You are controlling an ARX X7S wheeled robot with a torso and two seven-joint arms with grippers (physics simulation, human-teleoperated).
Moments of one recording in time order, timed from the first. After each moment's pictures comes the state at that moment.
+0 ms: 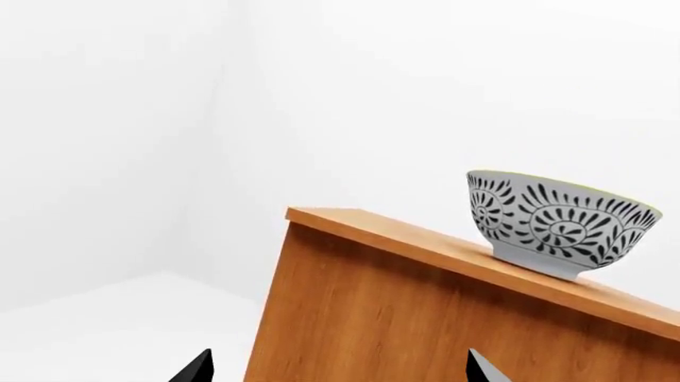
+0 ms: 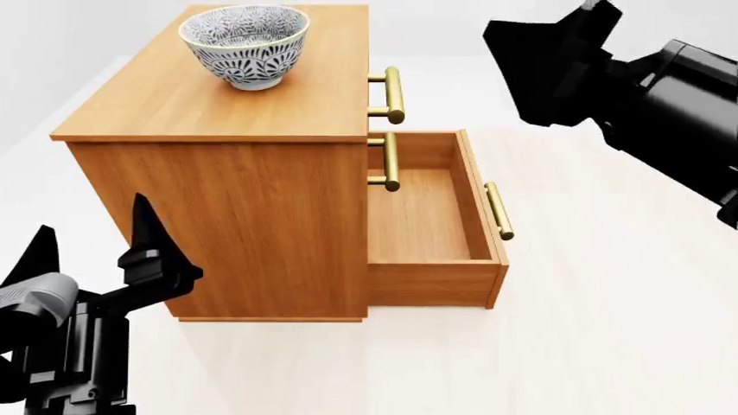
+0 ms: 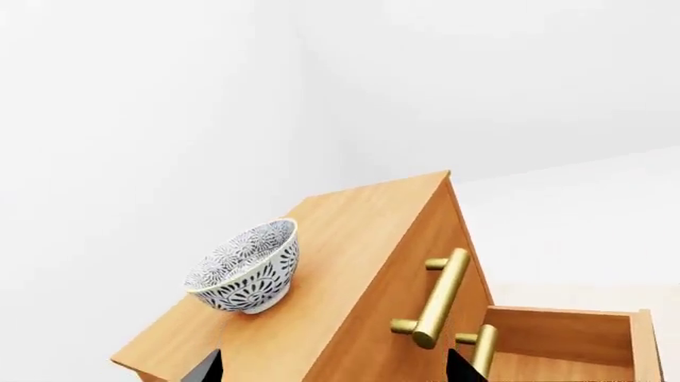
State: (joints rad) left arm -0.03 -0.50 0.11 0.66 -0.60 -0.05 -0.65; right arm 2.20 1.15 -1.94 -0.48 2.23 -0.11 0.27
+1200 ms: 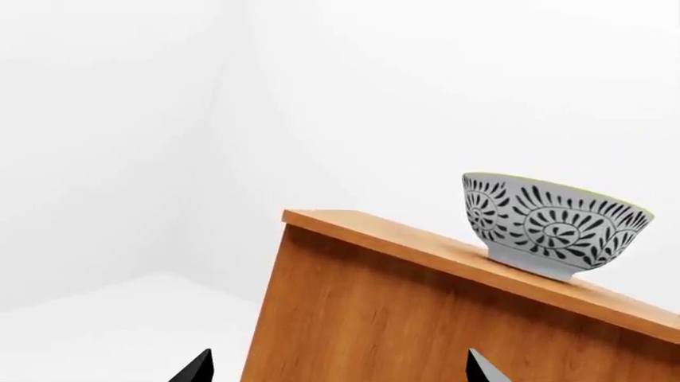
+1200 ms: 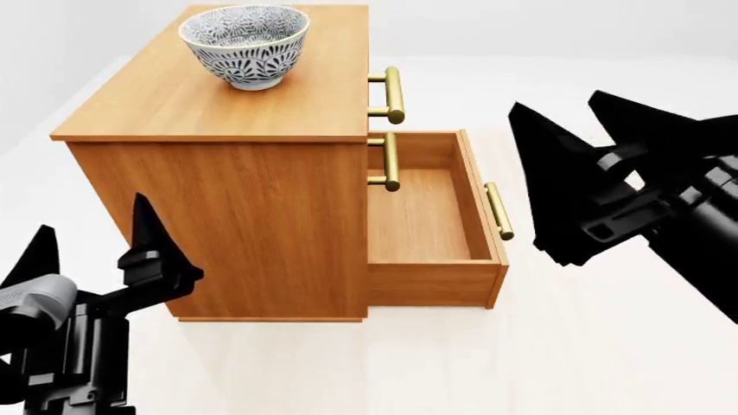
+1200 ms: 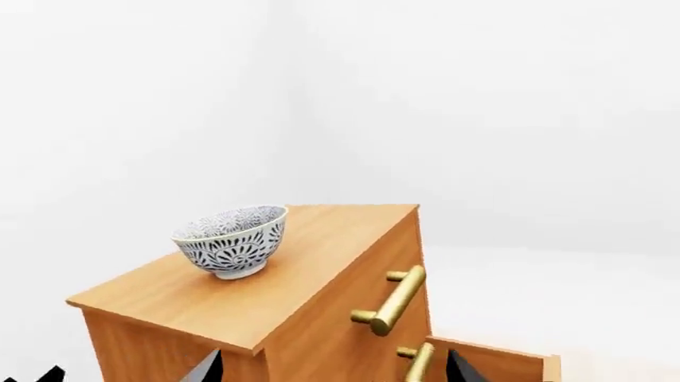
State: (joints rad) left arm -0.03 -0.51 0.12 0.67 -0.60 -0.04 -0.65; right arm 2.06 1.39 -1.94 -0.80 1.74 -0.21 0.44
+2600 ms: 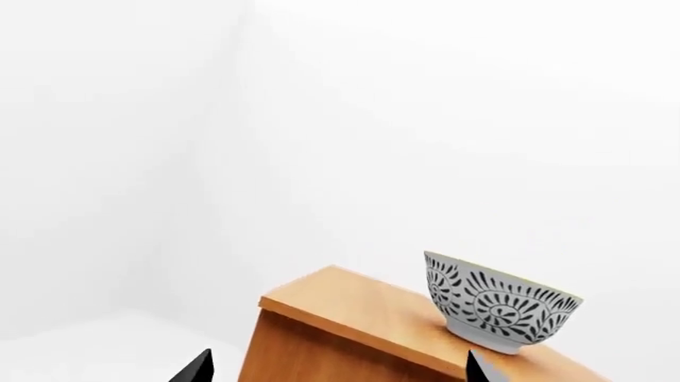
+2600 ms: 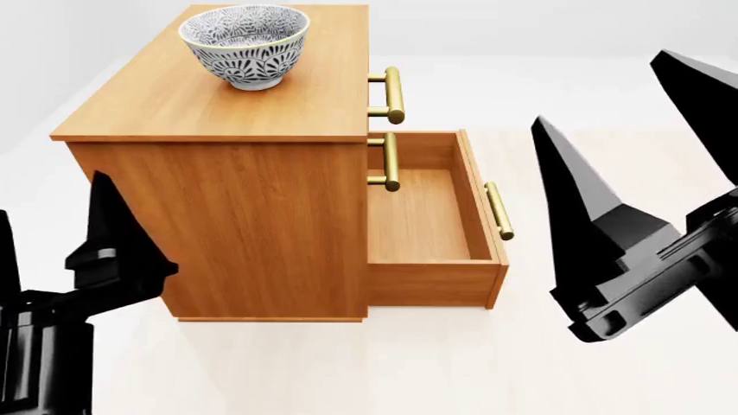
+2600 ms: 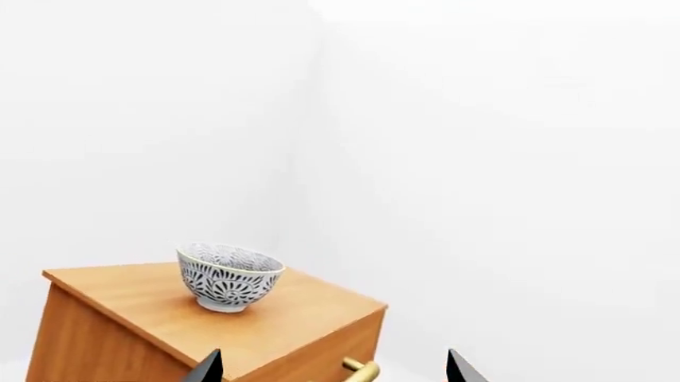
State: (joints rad) left arm -0.01 -0.57 0.08 0.83 -0.65 -0.05 -0.71; right arm 2.01 1.51 -1.90 -0.89 1.24 -0.20 0.48
